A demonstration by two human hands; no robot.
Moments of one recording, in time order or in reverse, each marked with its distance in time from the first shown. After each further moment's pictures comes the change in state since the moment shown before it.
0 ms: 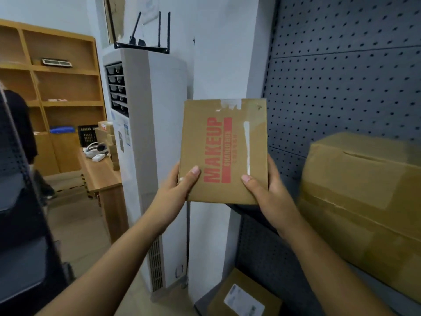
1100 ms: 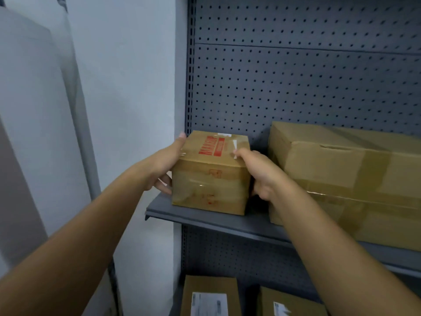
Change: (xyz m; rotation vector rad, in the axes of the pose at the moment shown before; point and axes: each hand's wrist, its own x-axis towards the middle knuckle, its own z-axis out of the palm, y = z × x) left_hand 0.206 -0.011 0.030 0.327 -0.675 -0.297; right_hand 0.091 -0.015 -0.005 -0.053 0.607 0.715
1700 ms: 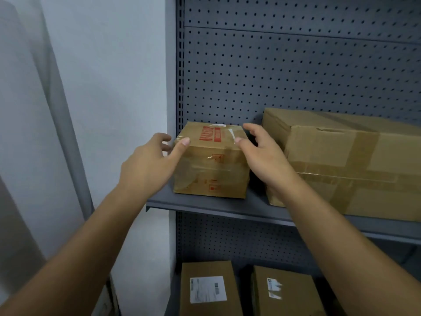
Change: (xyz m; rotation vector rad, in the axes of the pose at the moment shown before) left_hand -0.022 -0.034 -0.002 0.306 0.361 0.335; right_hand -0.051 0.003 0.004 -0.355 0.215 -0.461
